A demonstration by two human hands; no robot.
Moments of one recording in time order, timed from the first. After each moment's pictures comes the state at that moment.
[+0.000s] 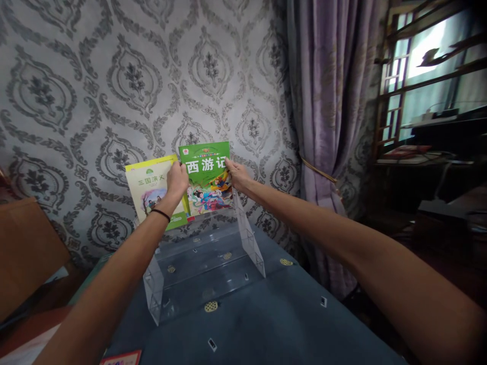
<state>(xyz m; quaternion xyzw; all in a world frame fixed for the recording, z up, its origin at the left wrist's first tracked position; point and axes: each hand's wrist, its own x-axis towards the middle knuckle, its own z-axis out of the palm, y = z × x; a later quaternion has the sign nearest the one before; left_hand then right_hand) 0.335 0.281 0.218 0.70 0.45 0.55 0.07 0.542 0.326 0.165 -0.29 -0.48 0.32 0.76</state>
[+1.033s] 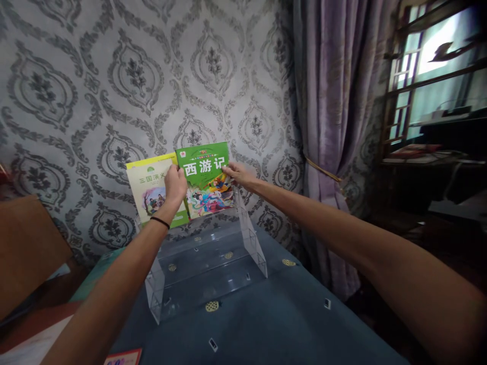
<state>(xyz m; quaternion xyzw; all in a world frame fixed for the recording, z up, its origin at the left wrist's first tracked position) 0.322 0.285 0.201 0.69 0.45 0.57 0.03 0.560 0.301 0.161 -0.42 -0.65 0.22 0.59</state>
